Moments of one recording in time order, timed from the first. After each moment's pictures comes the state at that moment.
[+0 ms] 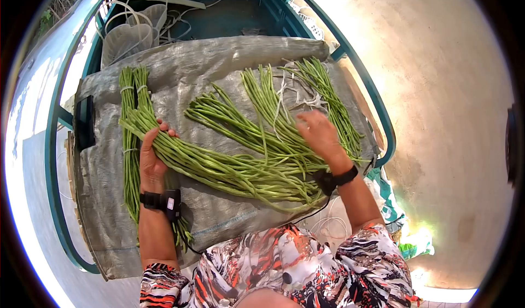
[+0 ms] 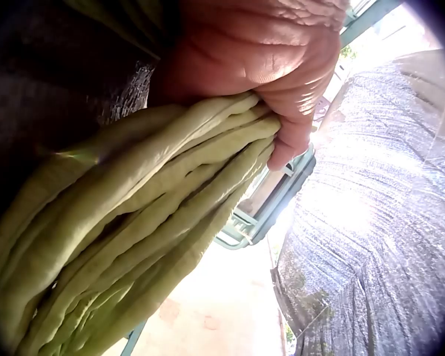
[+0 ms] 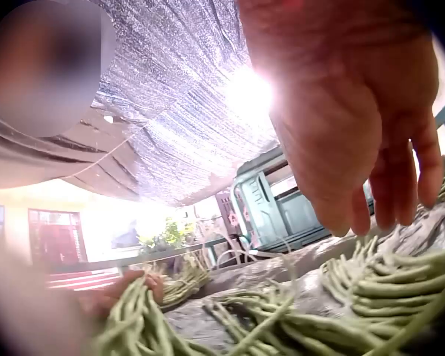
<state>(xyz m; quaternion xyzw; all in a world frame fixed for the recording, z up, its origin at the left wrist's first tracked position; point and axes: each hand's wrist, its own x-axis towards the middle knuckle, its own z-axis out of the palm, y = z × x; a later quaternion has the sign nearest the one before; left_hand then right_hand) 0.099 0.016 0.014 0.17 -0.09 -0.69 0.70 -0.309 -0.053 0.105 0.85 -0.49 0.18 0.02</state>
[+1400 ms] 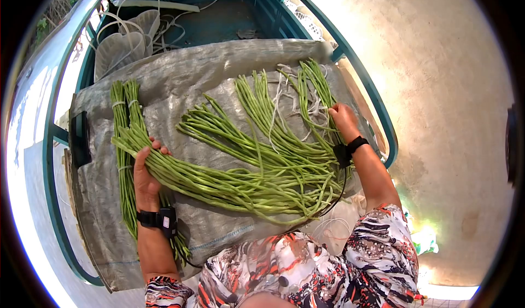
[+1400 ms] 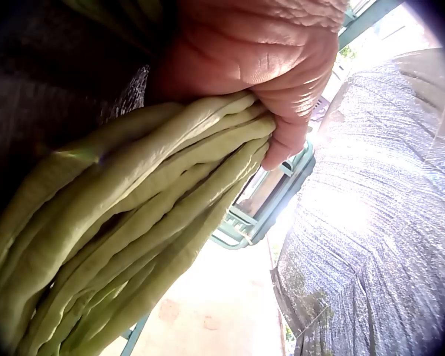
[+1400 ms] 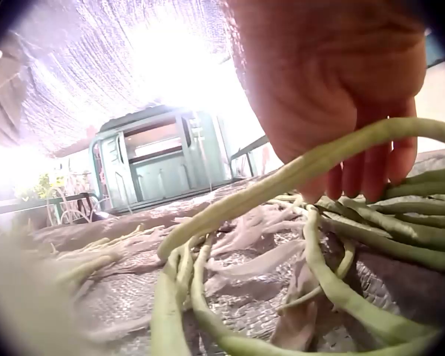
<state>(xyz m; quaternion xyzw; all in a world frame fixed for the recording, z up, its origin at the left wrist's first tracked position) 0.099 0.019 0.014 0.21 -0.09 -0.68 0.69 -0.426 -0.157 0.080 0.62 -0.78 0.05 -0.05</state>
